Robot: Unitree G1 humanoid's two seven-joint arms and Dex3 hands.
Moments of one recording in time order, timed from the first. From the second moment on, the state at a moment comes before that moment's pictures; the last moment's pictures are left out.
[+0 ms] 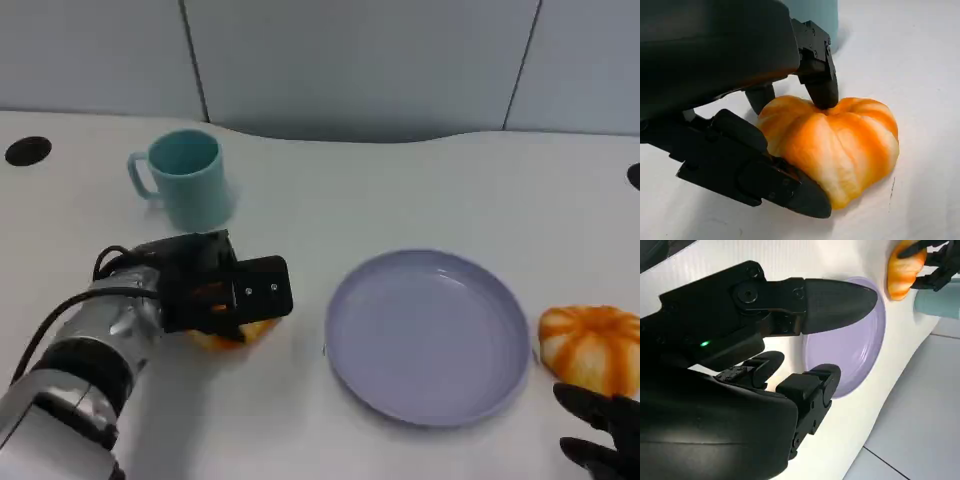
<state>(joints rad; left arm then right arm) -0.84 0.18 -0.49 1.22 0.61 -0.04 -0.09 0.57 -0.20 -0.06 -0.47 -0.05 0.08 0.20</state>
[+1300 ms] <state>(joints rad) -0.73 0.19 -0.31 1.04 0.42 -0.16 0.01 0.57 -0.20 -0.06 -0.46 -0.06 0.07 0.19</state>
